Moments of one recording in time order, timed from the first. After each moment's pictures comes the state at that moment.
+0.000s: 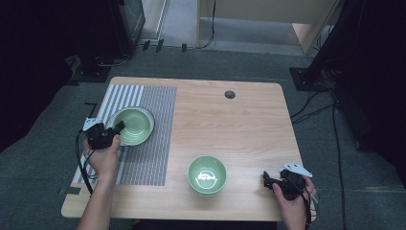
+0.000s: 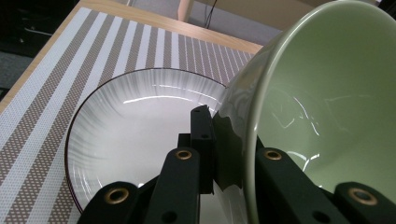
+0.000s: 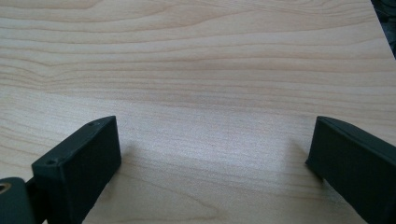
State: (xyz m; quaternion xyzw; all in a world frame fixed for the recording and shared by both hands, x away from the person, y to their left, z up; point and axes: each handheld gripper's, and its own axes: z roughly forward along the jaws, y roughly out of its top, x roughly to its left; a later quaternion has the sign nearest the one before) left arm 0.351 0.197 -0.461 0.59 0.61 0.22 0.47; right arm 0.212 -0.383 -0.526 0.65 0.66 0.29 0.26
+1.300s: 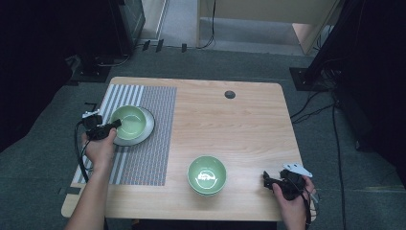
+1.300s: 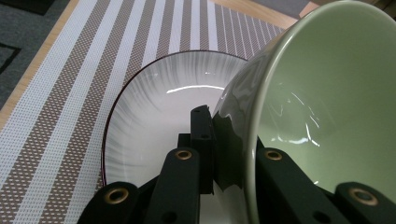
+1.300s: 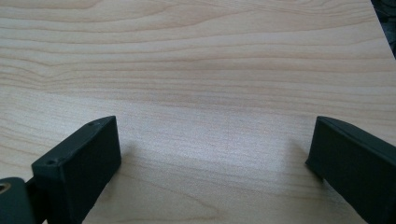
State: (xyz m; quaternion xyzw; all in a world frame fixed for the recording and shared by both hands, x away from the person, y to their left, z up) left arm 0.391 0.218 -0.474 0.60 0.66 0.17 0.41; right arm 0.212 -0.383 -0.526 0.65 0.66 0.29 0.26
